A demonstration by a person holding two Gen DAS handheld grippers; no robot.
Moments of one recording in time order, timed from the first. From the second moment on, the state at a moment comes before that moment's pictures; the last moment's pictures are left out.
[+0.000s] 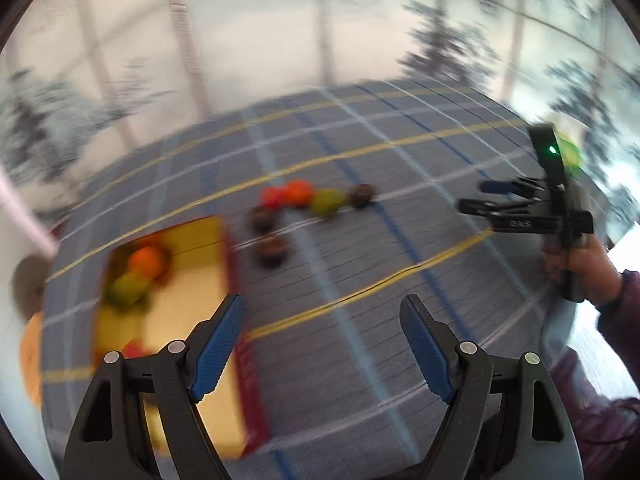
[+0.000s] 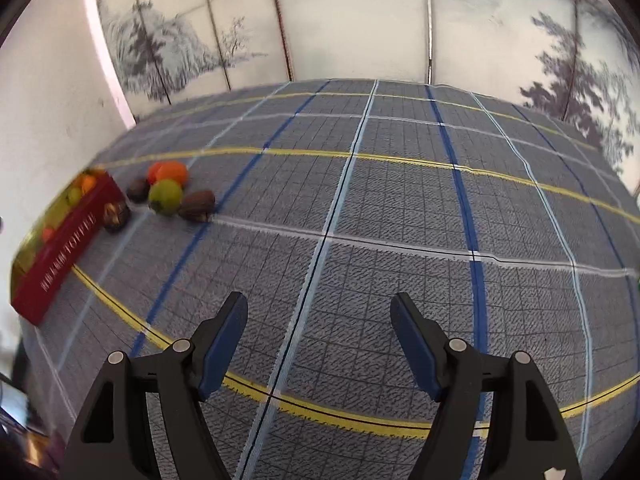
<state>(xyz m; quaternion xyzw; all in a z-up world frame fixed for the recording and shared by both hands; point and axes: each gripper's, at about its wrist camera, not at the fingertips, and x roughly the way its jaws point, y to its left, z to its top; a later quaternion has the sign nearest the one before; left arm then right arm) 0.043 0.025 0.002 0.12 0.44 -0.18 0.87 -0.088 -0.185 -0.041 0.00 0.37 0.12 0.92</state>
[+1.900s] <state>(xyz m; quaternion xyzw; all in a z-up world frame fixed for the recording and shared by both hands) 0.011 0.032 -0.014 0.03 0.44 -0.08 0.89 -0.077 -0.118 -0.009 -0.05 0.32 0.25 0.91</state>
